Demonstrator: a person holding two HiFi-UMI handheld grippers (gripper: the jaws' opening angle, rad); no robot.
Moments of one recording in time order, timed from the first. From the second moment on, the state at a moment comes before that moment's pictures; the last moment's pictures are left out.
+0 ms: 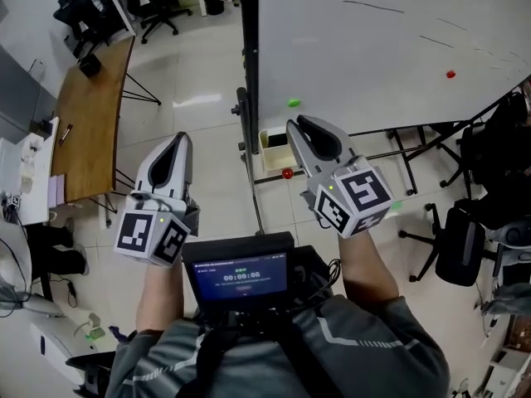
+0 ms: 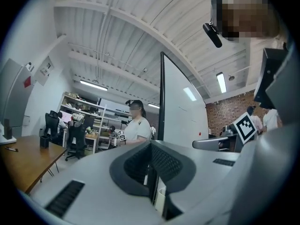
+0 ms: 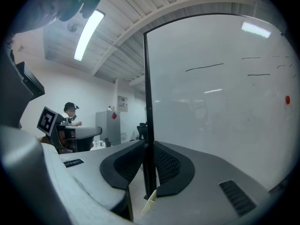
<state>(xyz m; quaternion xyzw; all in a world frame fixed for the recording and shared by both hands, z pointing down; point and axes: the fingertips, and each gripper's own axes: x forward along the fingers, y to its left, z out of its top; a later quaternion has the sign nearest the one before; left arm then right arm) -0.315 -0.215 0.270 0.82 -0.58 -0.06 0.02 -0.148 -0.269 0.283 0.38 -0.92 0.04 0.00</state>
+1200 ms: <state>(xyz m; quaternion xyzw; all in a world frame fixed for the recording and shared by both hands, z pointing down) -0.323 -0.287 0.382 0.80 -0.60 -0.01 0.09 -0.158 -0.352 0.442 0.44 -0.87 0.14 0.16</state>
